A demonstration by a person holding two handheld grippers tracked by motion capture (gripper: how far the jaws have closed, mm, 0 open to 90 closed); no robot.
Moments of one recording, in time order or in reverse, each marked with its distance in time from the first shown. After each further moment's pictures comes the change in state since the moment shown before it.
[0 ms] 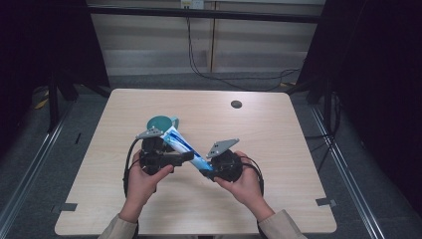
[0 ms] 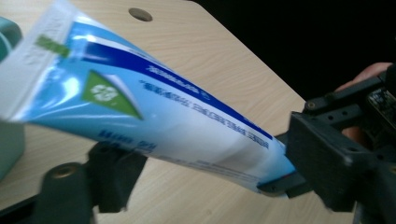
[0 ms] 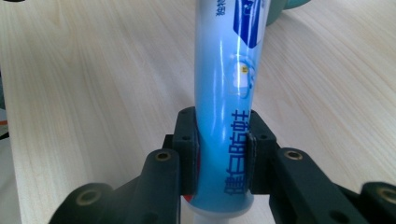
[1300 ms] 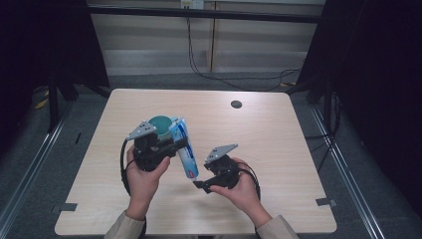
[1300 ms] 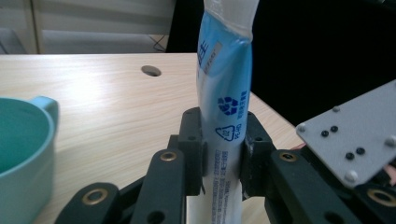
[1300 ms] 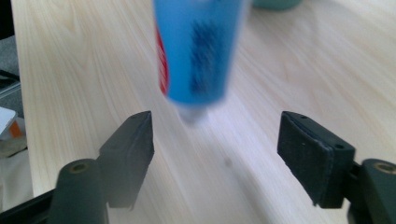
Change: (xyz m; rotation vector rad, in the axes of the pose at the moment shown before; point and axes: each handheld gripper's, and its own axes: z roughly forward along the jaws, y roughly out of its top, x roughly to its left) left arm -0.029 0.017 -0.028 -0.166 0.083 0.085; right arm 0.002 -0.017 0.019 -0.024 0.069 0.091
